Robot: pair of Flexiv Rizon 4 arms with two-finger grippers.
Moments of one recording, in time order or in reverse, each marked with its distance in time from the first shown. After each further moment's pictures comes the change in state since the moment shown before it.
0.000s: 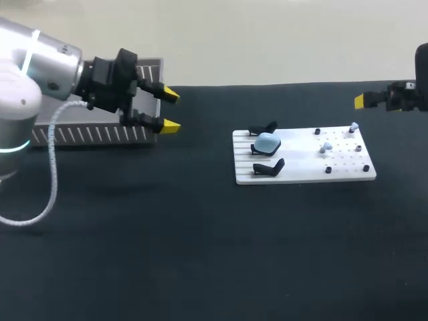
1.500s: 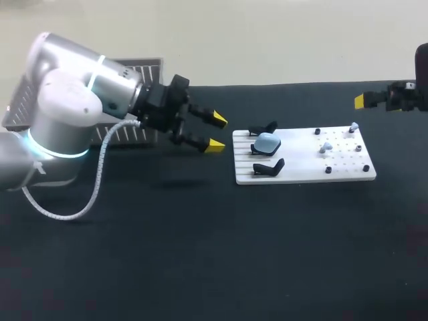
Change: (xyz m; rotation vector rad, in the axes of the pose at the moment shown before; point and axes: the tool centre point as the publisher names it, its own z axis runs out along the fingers) left arm 0.003 -0.015 0.105 0.167 -0.067 0.024; right arm 0.000 0.000 0.000 0.000 0.000 0.000
